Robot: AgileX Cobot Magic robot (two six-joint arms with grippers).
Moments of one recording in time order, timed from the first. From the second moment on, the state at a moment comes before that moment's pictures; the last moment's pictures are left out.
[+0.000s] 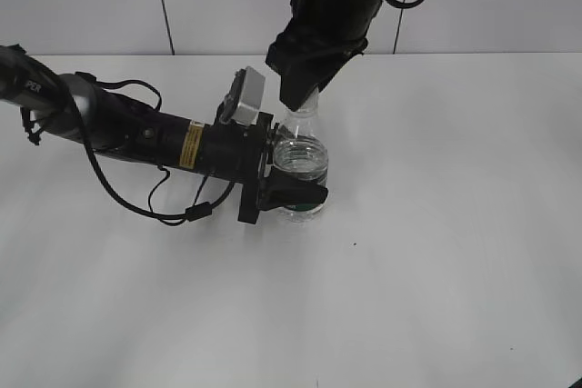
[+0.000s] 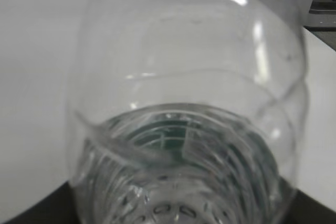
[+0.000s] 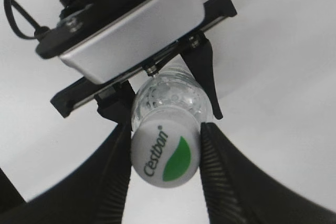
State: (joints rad) left arm -0.32 2.42 -1.42 1.58 -1.17 -0.73; right arm 0.60 2.07 -1.89 0.19 1.21 -0.46
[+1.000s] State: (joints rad) left arm -0.32 2.42 -1.42 1.59 -1.16 -0.73; right arm 0.60 2.06 -1.89 0.18 1.22 -1.31
